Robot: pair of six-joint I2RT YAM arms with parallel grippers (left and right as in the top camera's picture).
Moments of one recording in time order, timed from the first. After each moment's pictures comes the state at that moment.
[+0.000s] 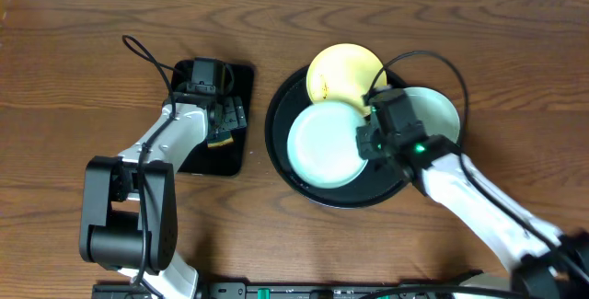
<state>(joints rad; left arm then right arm) -0.12 1.79 1.04 -0.47 -0.13 -0.33 0.46 1.44 0.85 -0.32 0.07 0.26</state>
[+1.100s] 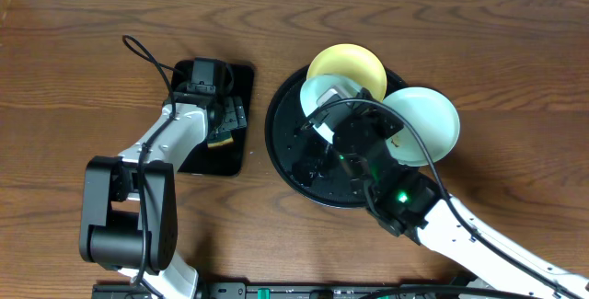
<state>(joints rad) -0.12 1.79 1.04 -0.47 -0.13 -0.33 0.83 1.29 0.86 -0.05 0.79 -0.55</state>
